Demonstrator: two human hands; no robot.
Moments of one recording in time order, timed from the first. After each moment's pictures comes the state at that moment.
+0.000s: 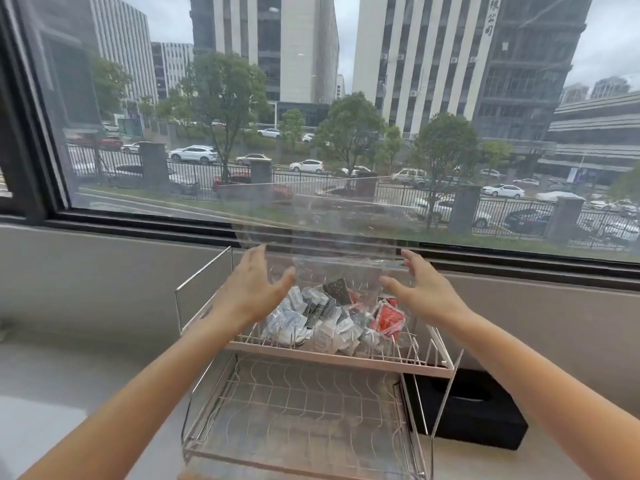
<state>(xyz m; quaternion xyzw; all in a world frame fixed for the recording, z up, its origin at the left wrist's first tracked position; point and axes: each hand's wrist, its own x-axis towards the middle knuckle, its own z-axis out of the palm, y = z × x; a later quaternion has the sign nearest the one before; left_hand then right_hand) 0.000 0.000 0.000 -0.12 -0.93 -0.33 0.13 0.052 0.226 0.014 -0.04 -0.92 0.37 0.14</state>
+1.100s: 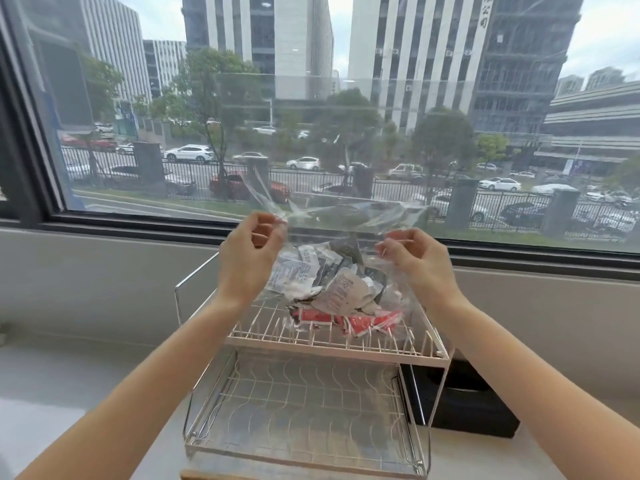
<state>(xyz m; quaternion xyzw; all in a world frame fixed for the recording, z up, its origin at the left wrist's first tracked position) 0.015 0.011 0.033 -0.16 -0.76 -0.56 0.28 0.057 0.216 0.028 0.00 -0.75 0.60 0.27</state>
